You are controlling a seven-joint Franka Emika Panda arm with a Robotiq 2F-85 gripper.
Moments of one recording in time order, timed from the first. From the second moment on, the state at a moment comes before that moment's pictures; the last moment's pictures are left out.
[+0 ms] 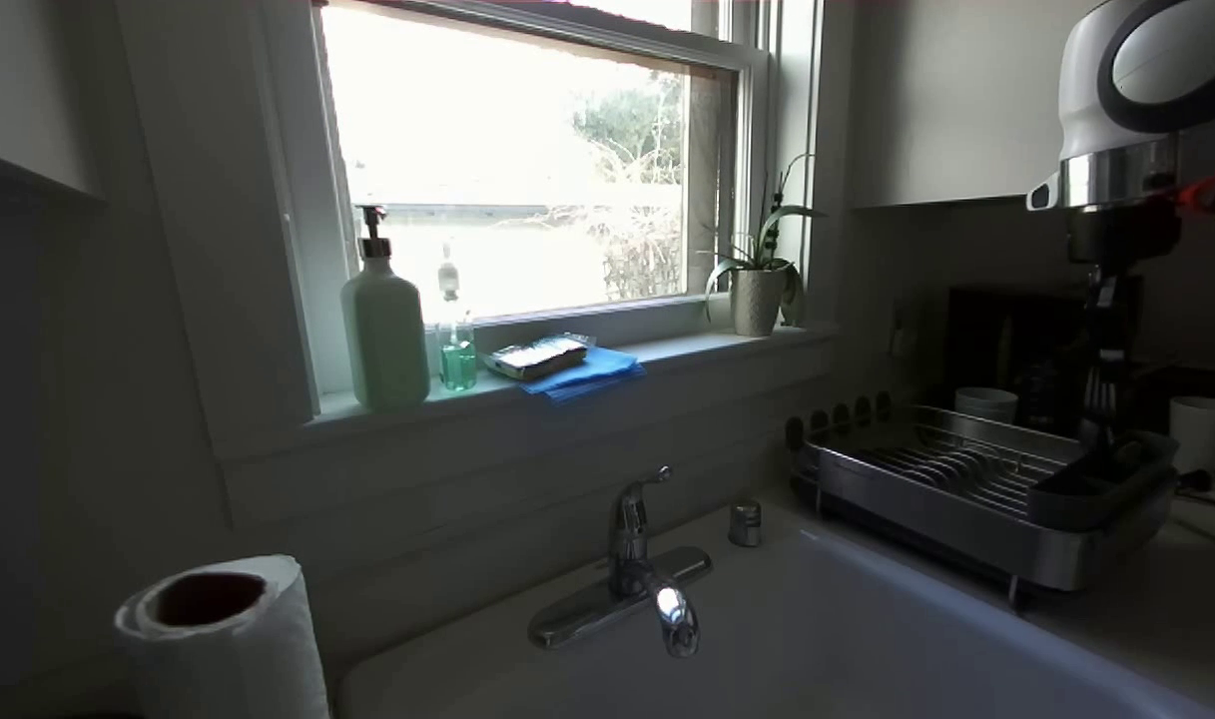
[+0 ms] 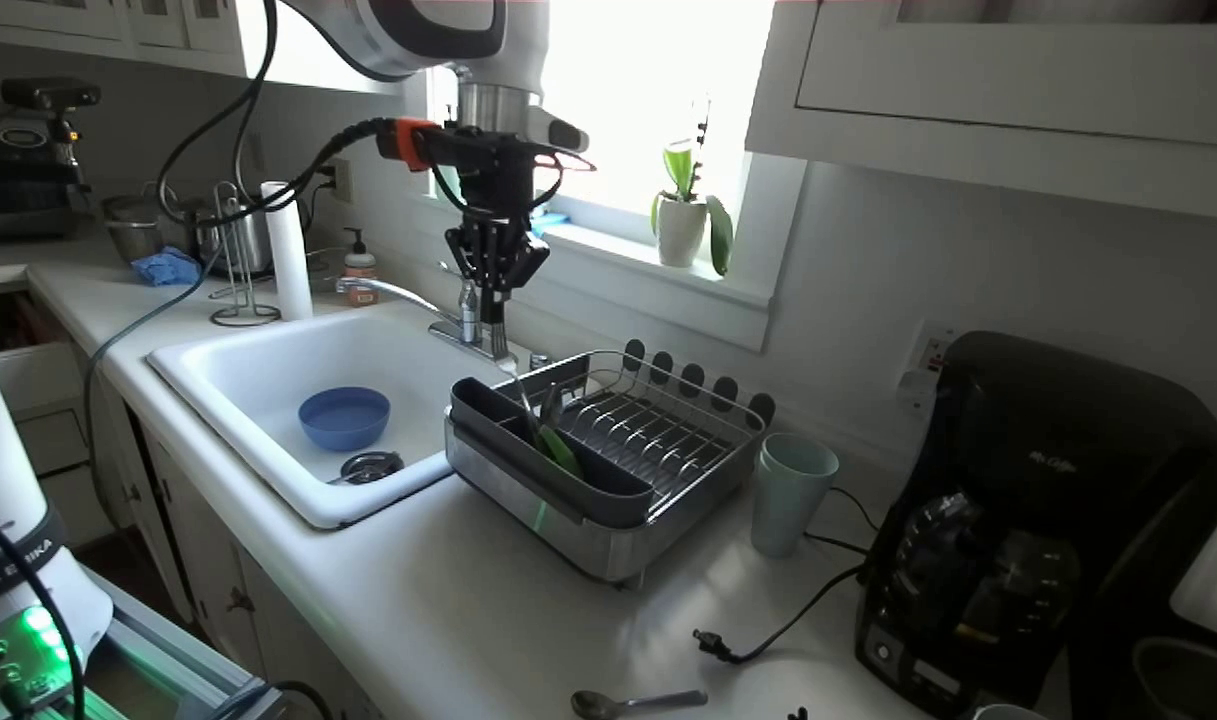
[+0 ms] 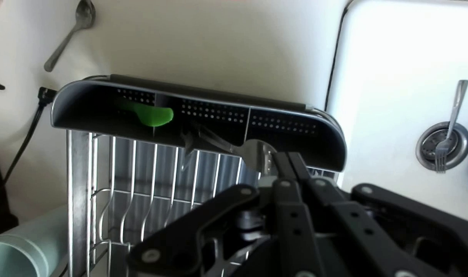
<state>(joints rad) -0.28 -0.28 -0.33 -2.22 -0.23 1.89 -0.33</state>
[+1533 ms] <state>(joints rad) -0.21 -0.49 -0.26 -2.22 -0.18 1.81 -0.26</state>
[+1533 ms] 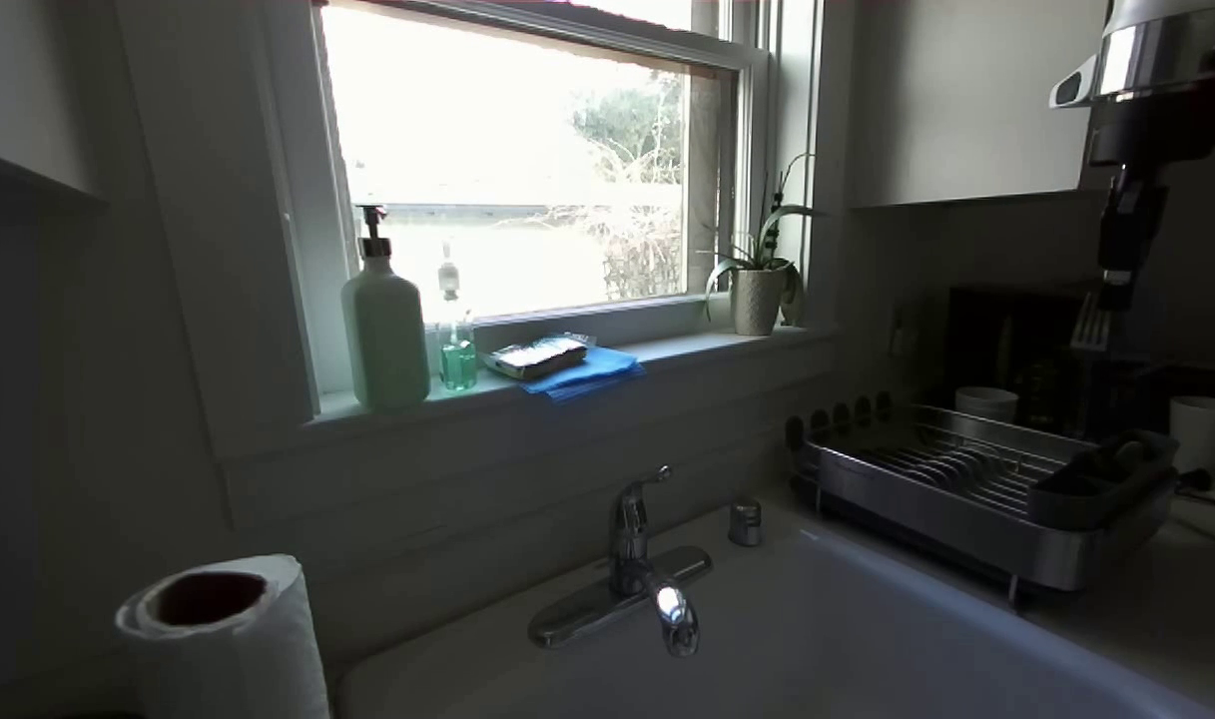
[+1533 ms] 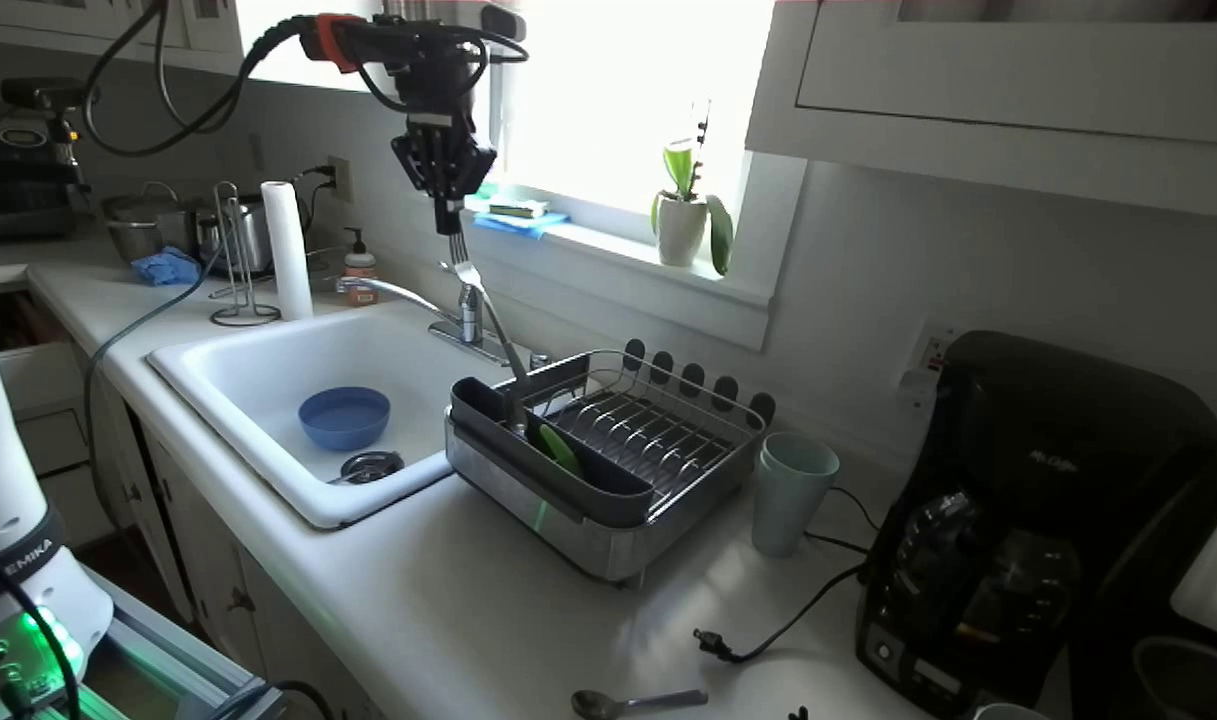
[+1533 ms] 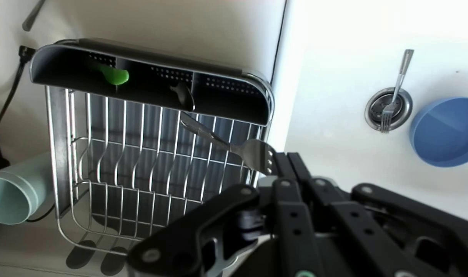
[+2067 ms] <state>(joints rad) -0.18 -0.49 -0.26 -2.23 -0.10 1.78 -0.28</state>
